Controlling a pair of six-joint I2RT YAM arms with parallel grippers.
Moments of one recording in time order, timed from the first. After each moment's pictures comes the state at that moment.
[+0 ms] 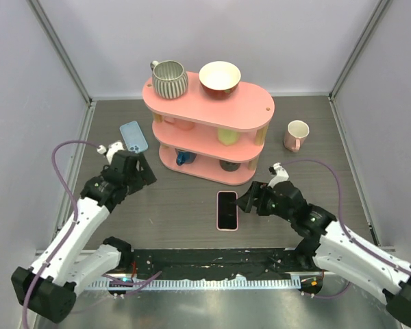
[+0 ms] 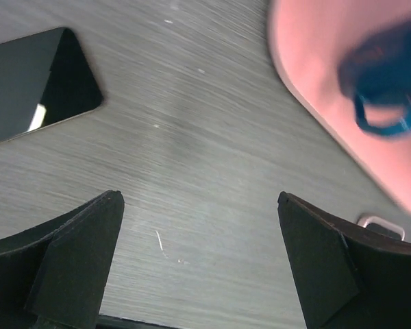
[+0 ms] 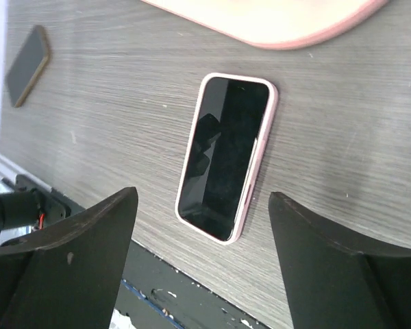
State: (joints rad) left arm -0.44 0.89 0.85 -0.81 -0.34 -0.72; right arm 0.74 0.72 0.40 -0.28 0.04 0.80
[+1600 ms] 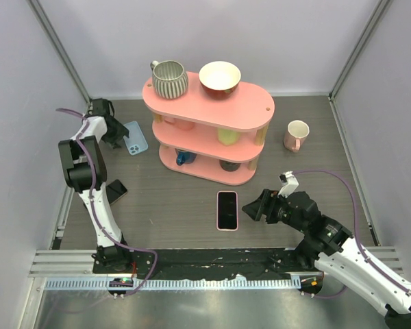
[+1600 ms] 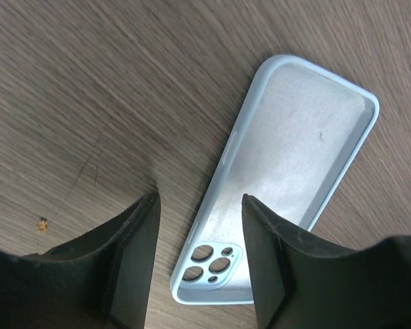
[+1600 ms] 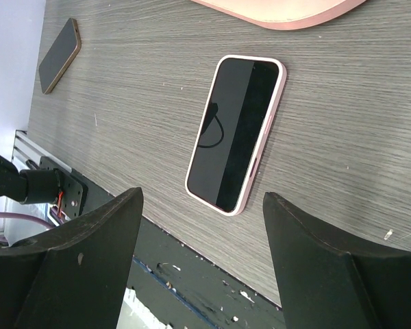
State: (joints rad) left arm 0.18 2.17 1.65 -0.54 -0.03 -0.71; right arm 0.74 0.39 0.36 -0.45 -0.01 0.78
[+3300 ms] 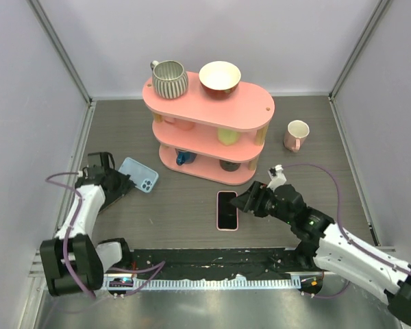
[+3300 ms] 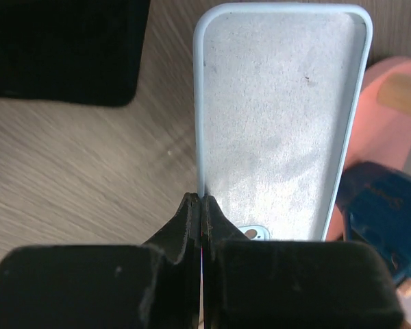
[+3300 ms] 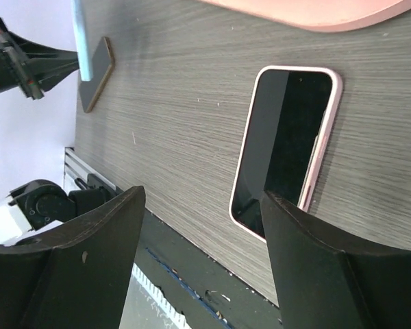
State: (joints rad) left arm 0.14 1.17 0.72 -0.58 0.08 -0.97; right arm 0.76 0.58 0.32 -0.16 -0.05 0.95
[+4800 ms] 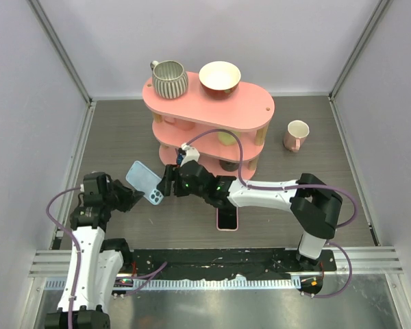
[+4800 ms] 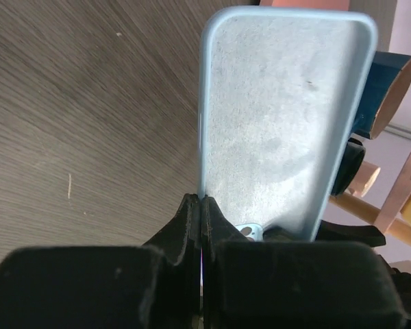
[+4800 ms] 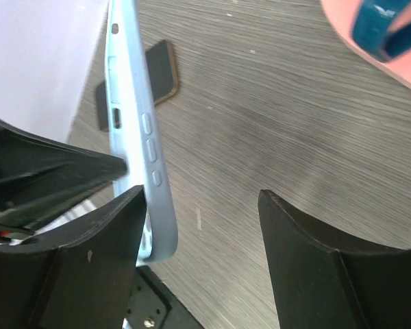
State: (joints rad) left arm 0.09 0.62 0.55 -0.75 0.28 -1.07; right arm 1.11 1.75 1.15 0.16 0.16 0.82
